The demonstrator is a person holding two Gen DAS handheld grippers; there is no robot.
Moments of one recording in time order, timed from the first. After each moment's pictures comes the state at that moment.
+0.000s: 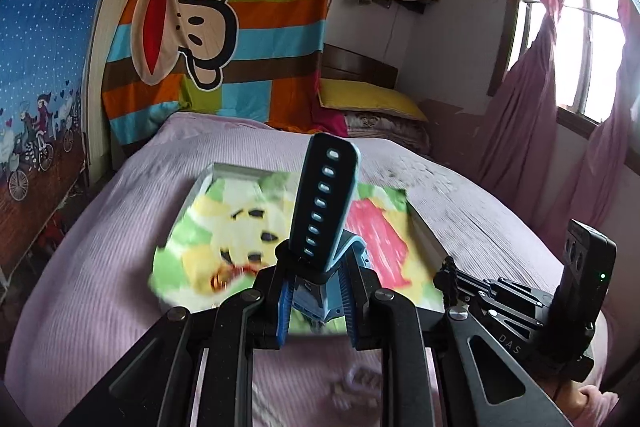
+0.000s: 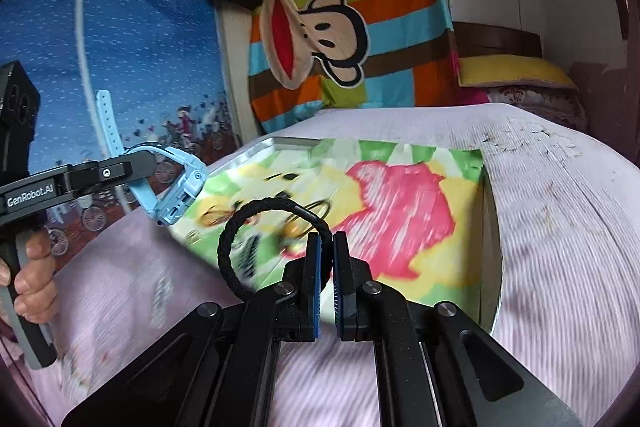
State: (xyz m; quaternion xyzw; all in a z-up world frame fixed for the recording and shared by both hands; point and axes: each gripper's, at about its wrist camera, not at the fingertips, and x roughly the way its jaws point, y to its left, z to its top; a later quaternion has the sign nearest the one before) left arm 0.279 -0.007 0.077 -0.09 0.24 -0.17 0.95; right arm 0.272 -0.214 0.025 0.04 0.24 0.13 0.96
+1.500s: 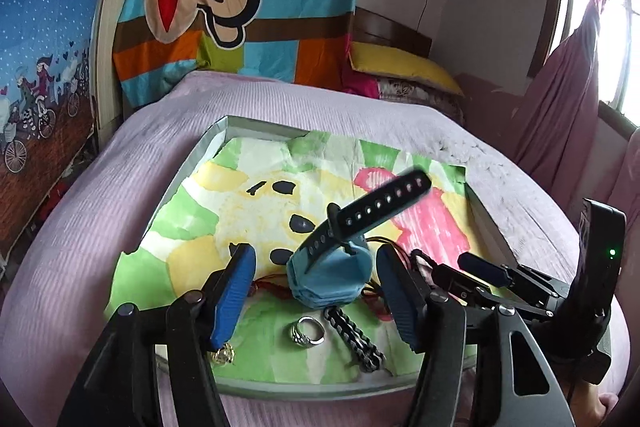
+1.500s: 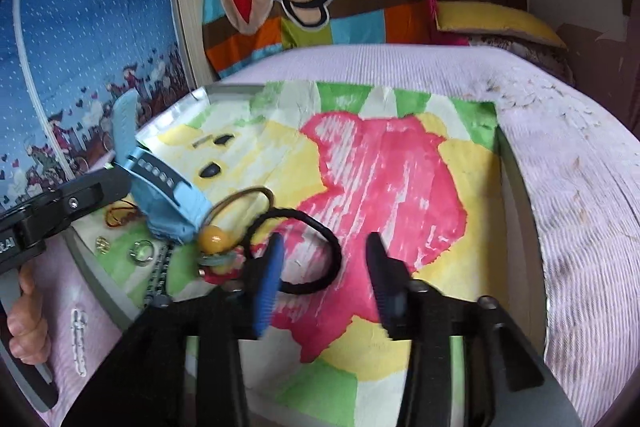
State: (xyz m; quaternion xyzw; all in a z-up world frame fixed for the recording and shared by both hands) left arm 0.347 -0.013 0.029 -0.10 0.31 -0.13 0.94; right arm 0.353 -0.202 -0.012 0.03 0.34 0.07 0.94
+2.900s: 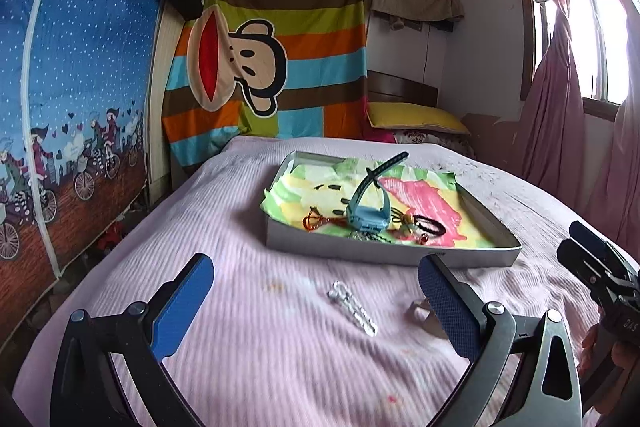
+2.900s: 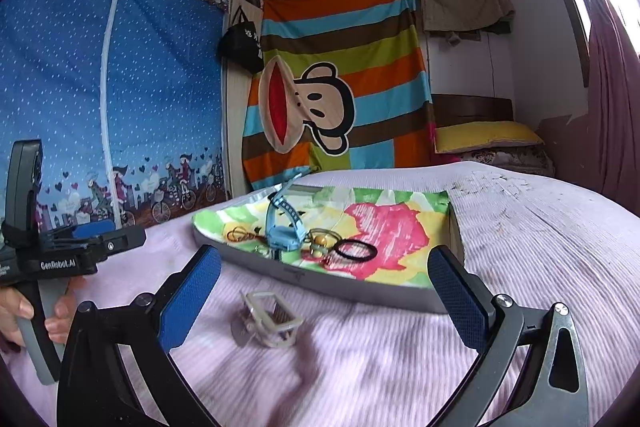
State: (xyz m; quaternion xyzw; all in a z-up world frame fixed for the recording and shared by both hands) left arm 0.168 0.044 0.022 -0.06 0.18 -0.07 0.98; right arm 0.130 -0.204 0.021 0.02 0.10 0.09 0.99
